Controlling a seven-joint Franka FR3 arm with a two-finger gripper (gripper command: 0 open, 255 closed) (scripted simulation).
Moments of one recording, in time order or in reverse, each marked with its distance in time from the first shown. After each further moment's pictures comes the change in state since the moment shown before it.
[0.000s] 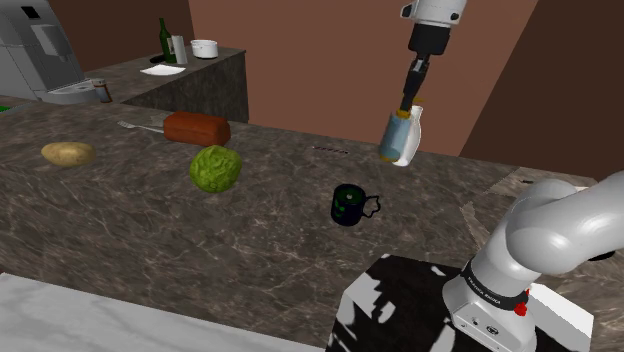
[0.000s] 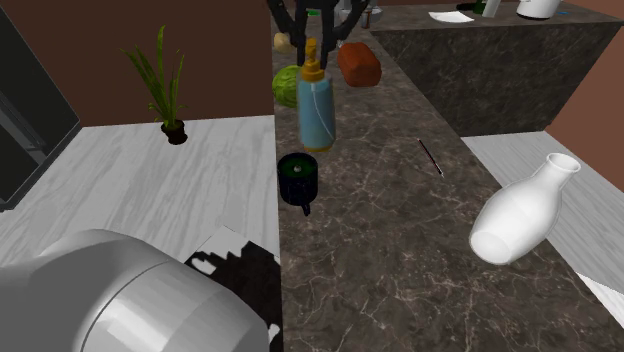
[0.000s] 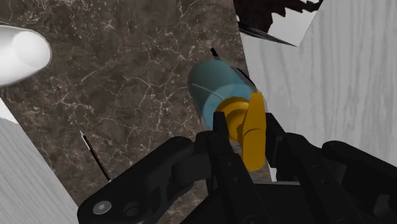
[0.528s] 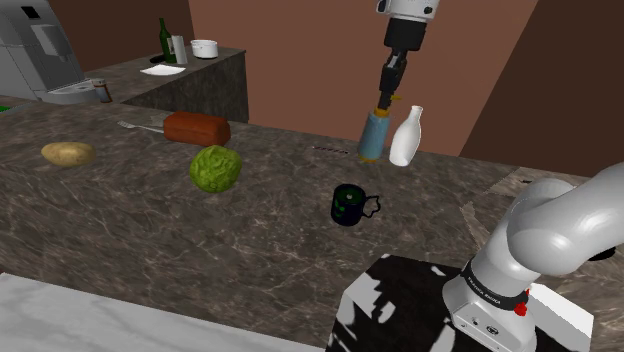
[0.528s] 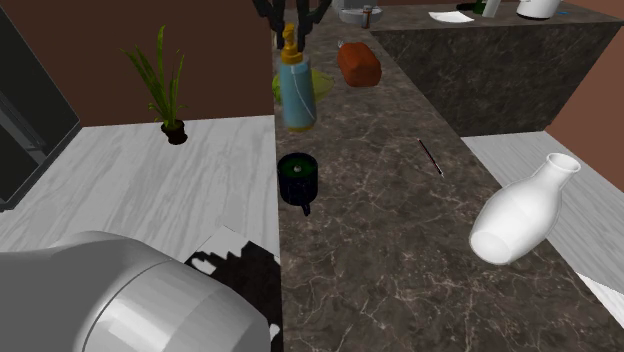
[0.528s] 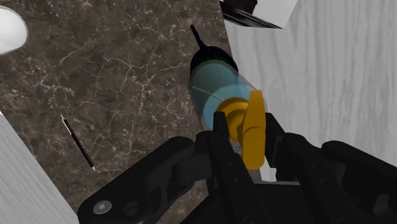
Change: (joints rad) arm 0.031 0.100 0.079 0.086 0.045 0.020 0.098
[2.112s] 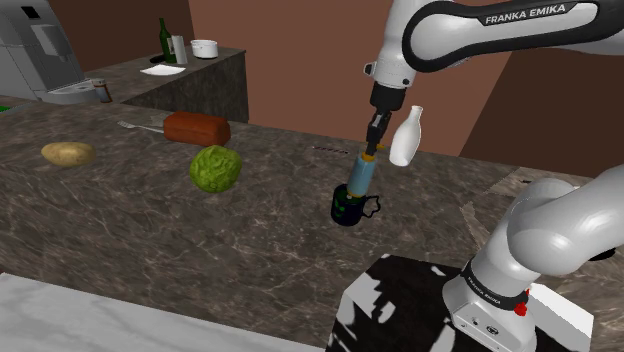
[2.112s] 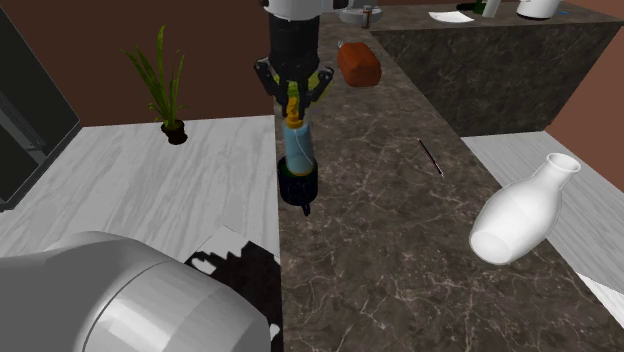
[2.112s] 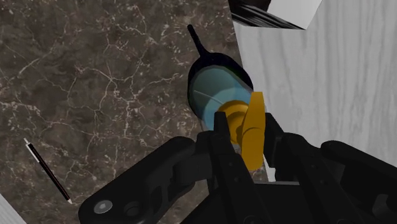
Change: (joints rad) arm 0.004 -0.027 0.012 -0.340 0.012 0.314 -0.015
